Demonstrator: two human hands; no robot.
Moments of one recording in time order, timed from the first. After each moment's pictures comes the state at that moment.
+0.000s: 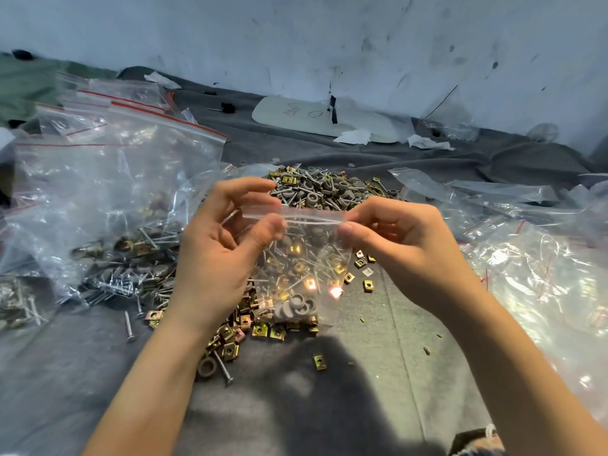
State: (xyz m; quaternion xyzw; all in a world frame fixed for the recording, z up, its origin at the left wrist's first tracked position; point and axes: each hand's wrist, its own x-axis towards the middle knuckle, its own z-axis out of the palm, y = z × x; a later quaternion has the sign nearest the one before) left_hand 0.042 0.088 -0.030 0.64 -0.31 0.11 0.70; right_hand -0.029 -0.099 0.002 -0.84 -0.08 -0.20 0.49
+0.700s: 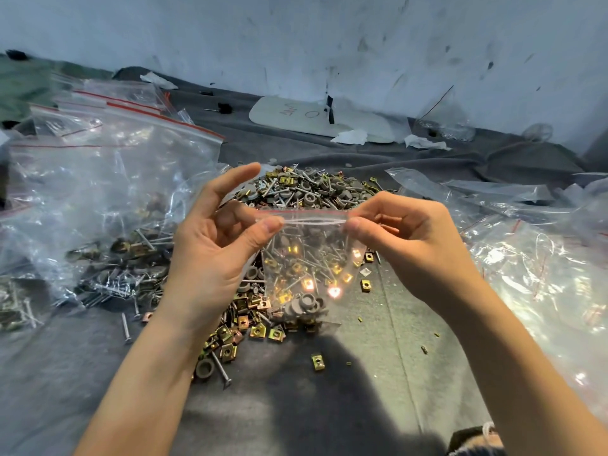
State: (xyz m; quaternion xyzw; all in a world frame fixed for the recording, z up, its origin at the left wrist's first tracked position) left_hand 0.041 0.087 -0.028 0.55 -0.28 0.02 0.79; right_hand -0.030 -0.100 0.006 -0.82 -0.06 -0.20 0.53
